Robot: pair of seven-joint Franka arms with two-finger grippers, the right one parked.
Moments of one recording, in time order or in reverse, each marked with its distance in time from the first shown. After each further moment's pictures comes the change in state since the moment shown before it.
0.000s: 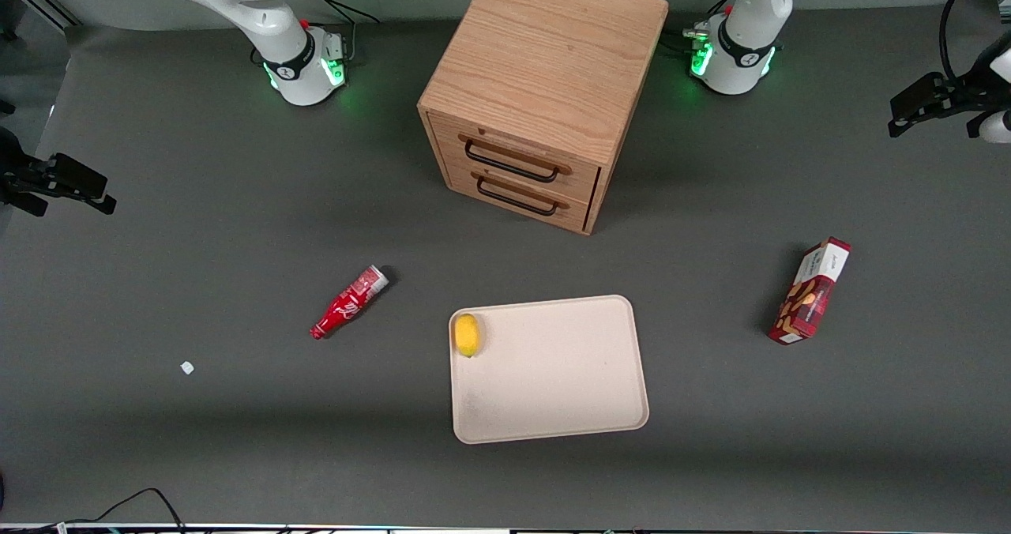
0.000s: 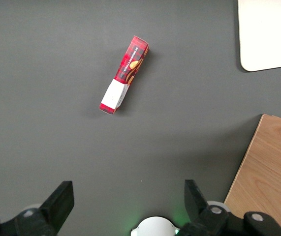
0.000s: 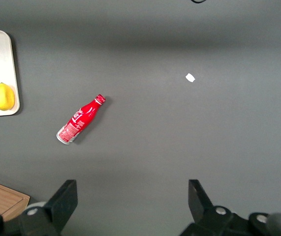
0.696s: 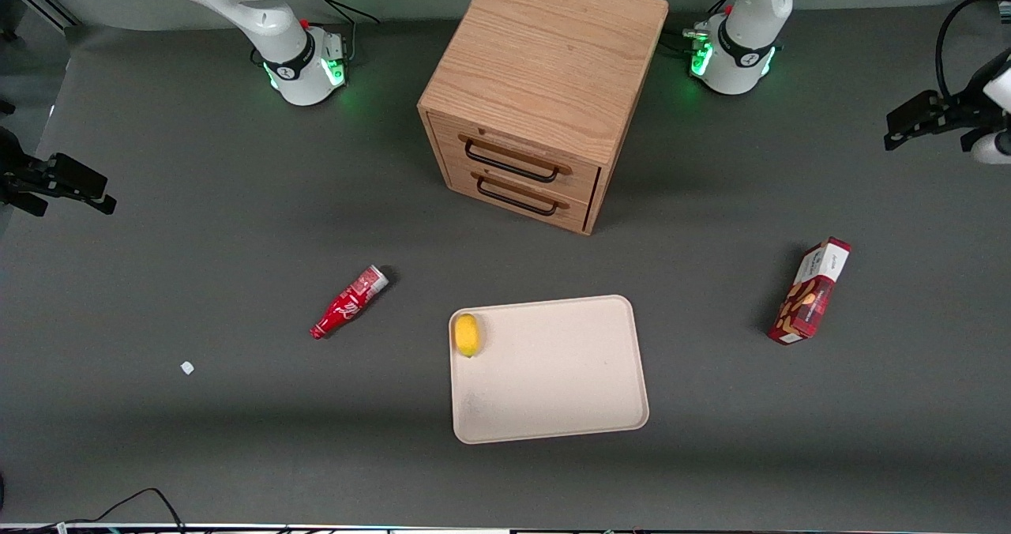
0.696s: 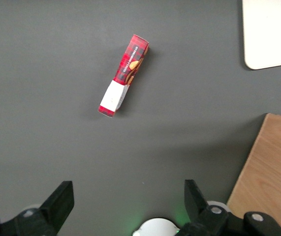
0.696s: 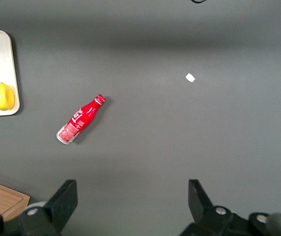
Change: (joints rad) arm 0.001 0.071 0.001 0.001 0.024 0.031 0.034
